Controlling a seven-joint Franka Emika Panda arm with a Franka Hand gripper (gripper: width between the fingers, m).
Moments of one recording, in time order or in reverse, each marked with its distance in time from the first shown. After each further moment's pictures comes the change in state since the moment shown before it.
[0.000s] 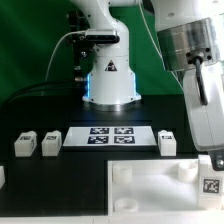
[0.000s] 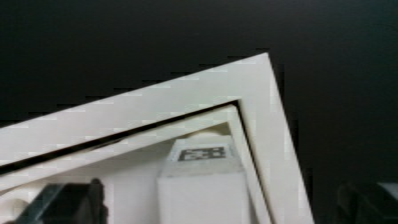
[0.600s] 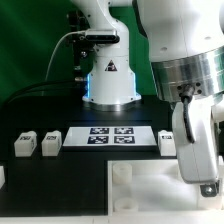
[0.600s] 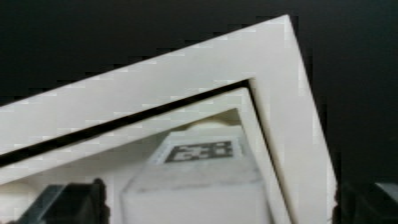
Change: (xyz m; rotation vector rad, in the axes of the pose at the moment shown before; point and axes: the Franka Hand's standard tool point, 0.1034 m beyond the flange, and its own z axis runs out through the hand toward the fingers) arm 0.017 0.000 0.031 -0.032 0.023 0.033
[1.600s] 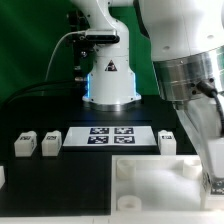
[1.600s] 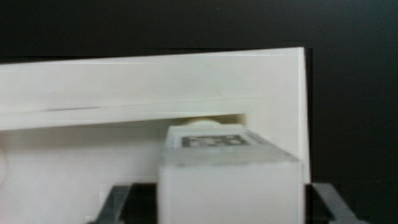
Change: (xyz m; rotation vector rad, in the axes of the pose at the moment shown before) arm -0.005 -0.002 0.000 0.008 -0.011 -0.211
